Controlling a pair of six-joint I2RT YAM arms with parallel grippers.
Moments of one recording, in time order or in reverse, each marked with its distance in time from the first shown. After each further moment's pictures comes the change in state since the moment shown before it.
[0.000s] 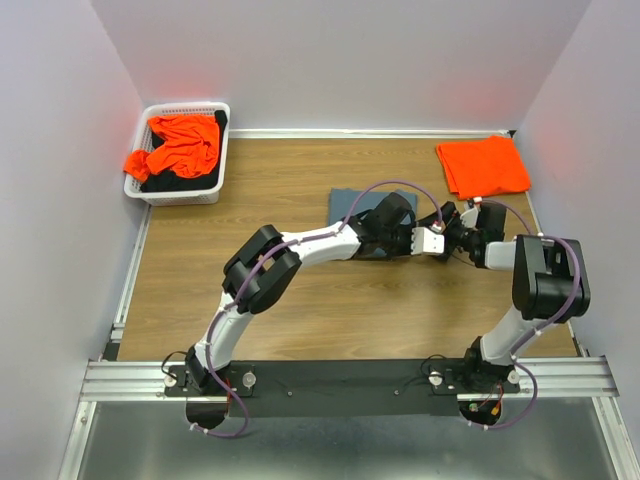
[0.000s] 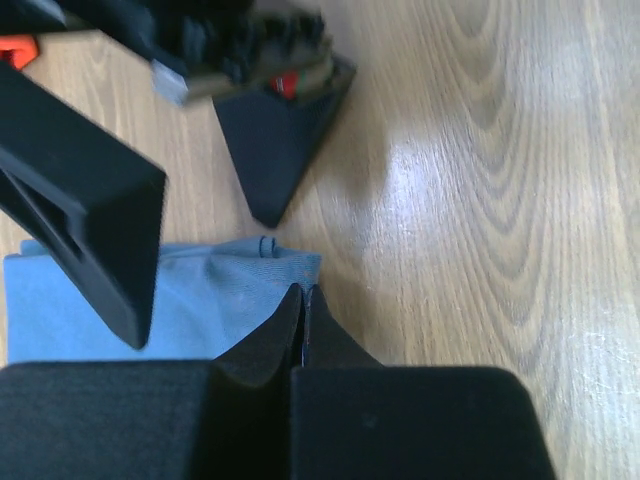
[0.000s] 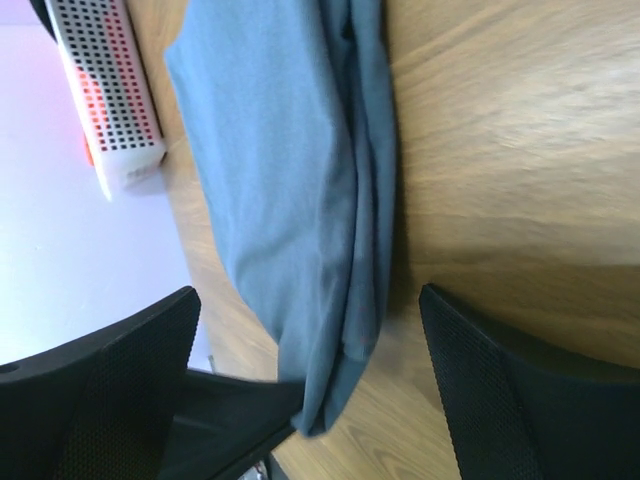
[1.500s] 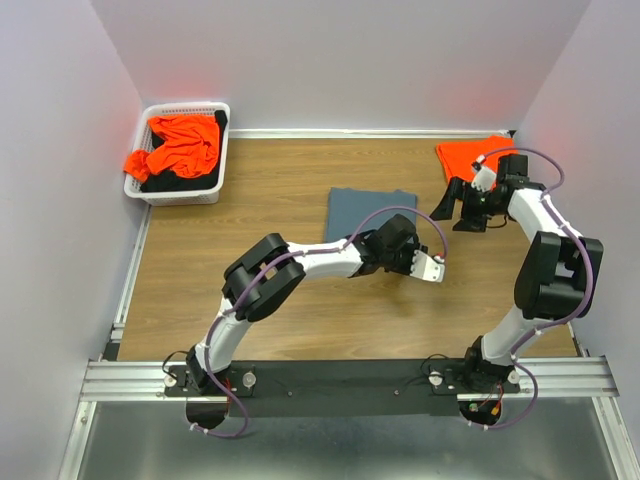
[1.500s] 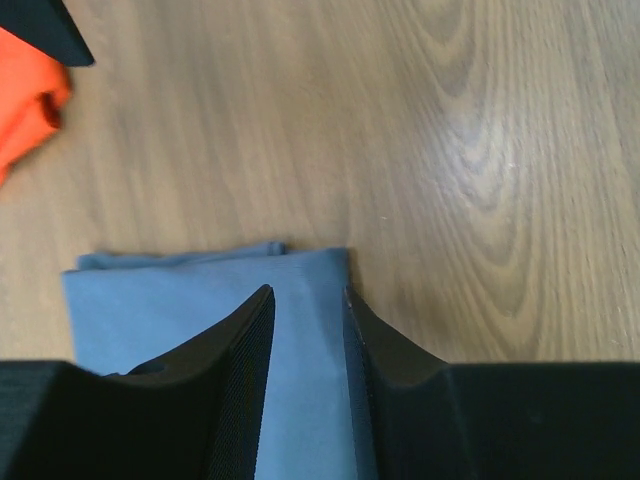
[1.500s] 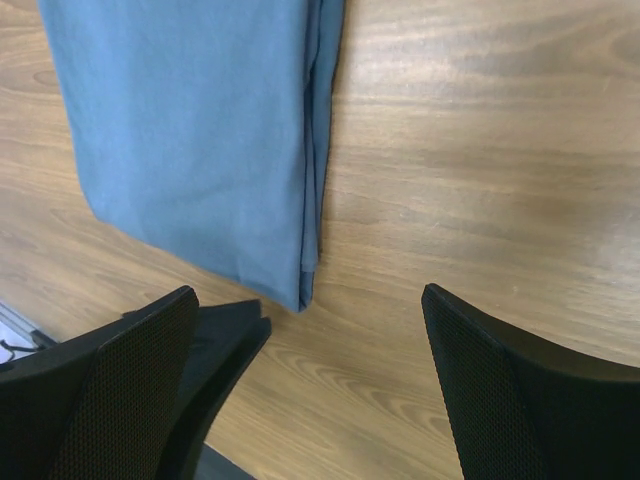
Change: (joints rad) left arm -0.076 -0.050 -0.145 0.115 -0.158 0.192; right arm -0.045 0.011 0.616 -1.016 0.165 -0.749
